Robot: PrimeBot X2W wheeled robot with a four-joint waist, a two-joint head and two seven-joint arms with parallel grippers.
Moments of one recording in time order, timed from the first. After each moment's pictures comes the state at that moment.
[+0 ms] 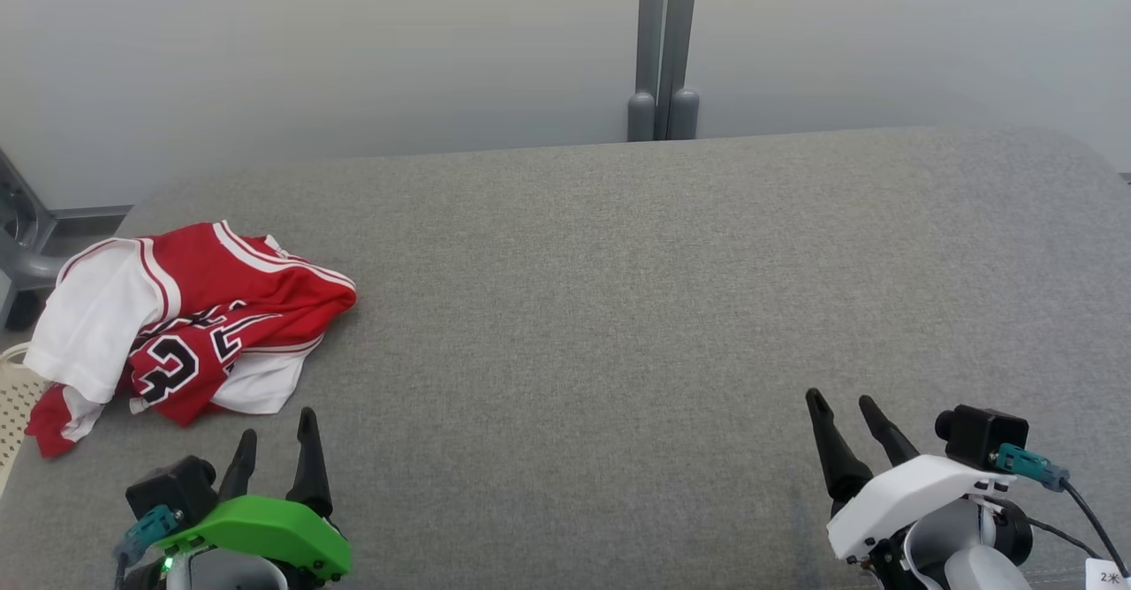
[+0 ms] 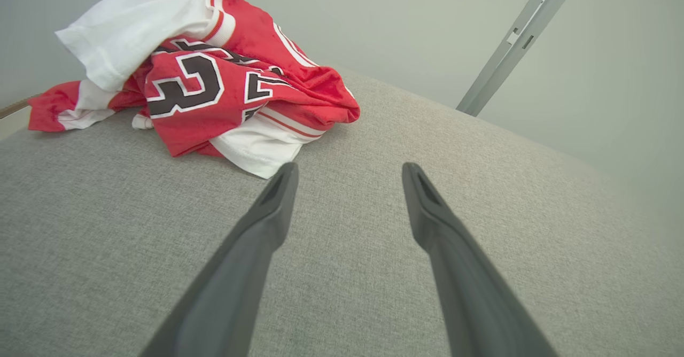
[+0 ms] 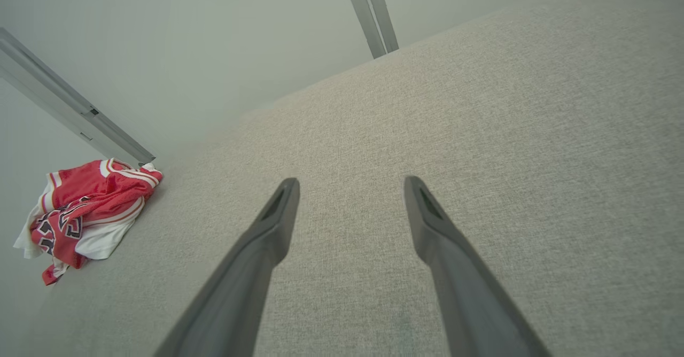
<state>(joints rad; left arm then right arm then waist) -0.07 0.14 -0.14 0.36 -0.59 0.06 -0.11 -0.07 -0.04 0.05 0.30 0.48 0.13 -0.02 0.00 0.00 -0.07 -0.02</state>
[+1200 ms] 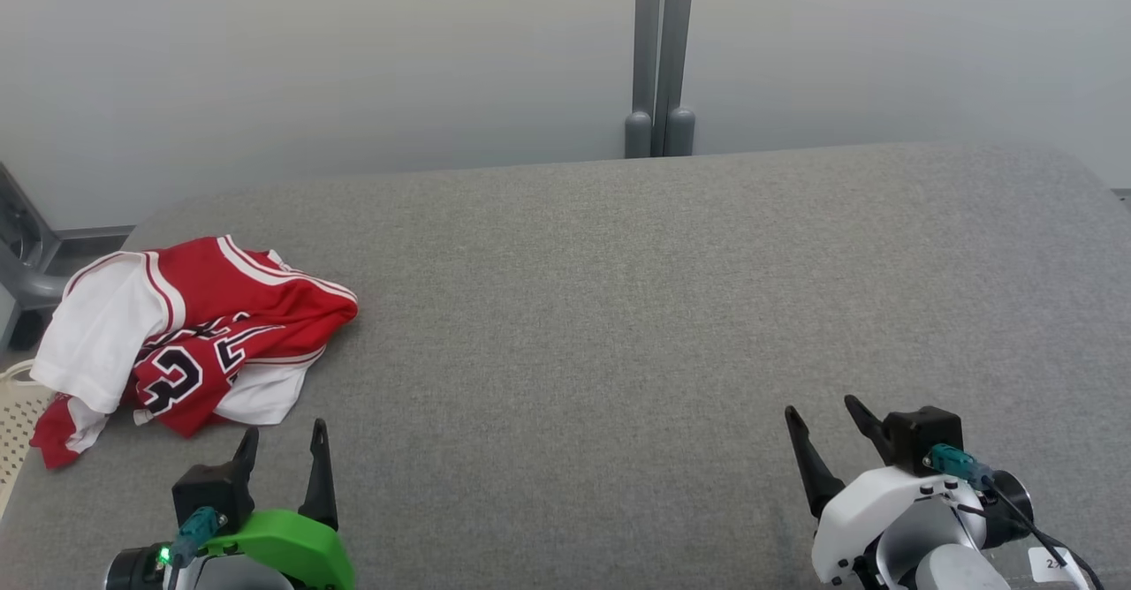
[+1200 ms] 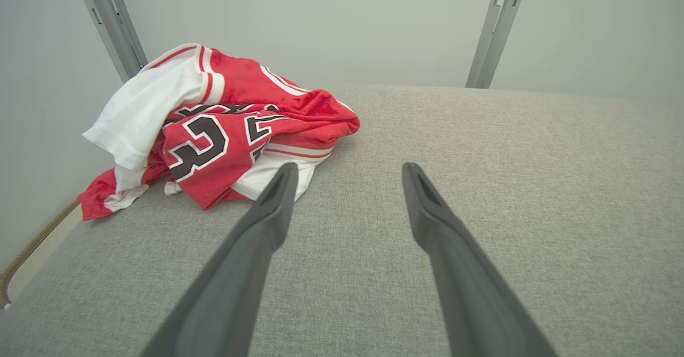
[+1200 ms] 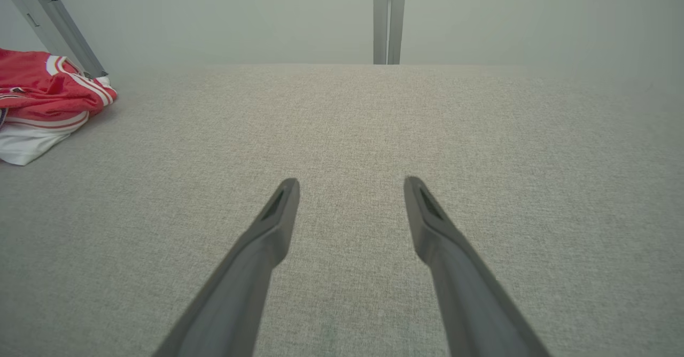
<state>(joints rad) -0.07 0.20 -0.21 0.38 -0.37 0.09 -0.14 -0.08 -0.05 0.07 0.35 0.11 0.13 -0.04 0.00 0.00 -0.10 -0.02</state>
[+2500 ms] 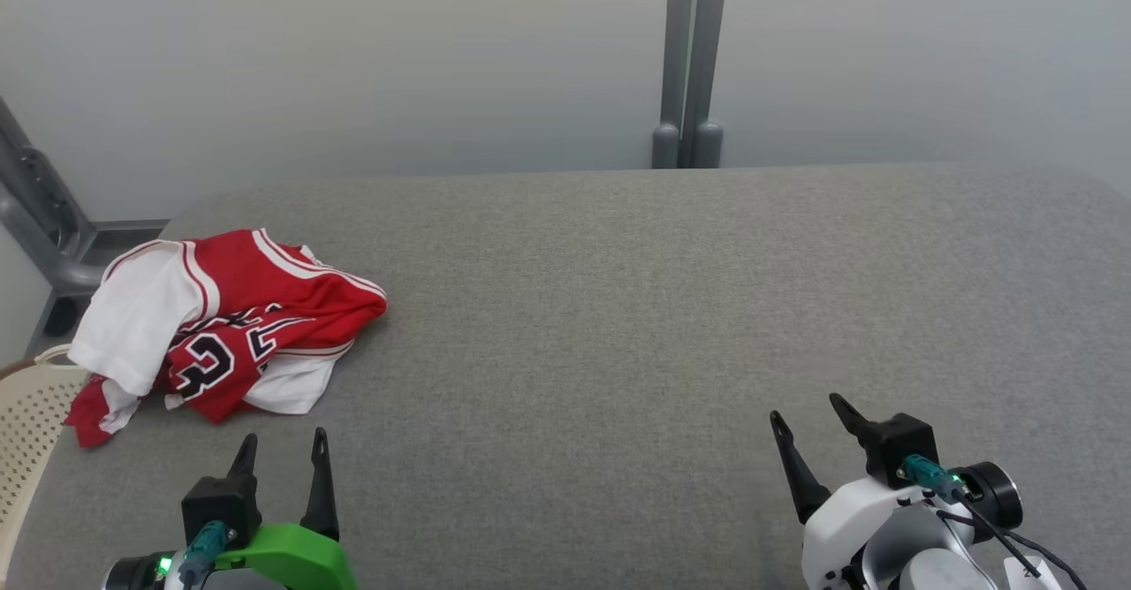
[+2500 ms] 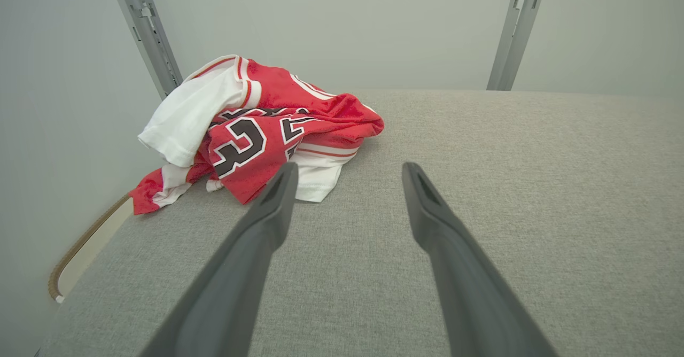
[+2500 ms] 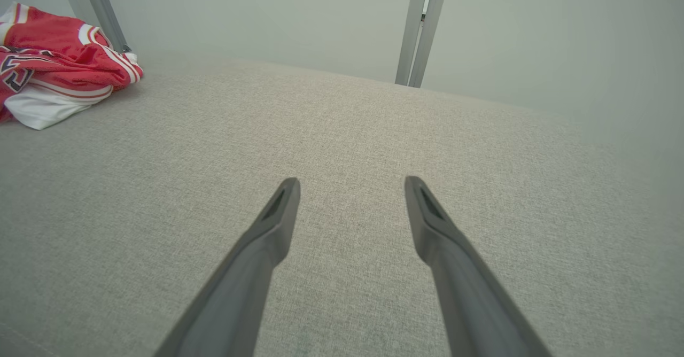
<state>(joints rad) -0.04 0.22 -0.24 0.33 -0.32 0.14 -0.16 -0.09 -0.05 0.10 0.36 -0.01 0.13 -0.08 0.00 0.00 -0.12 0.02</state>
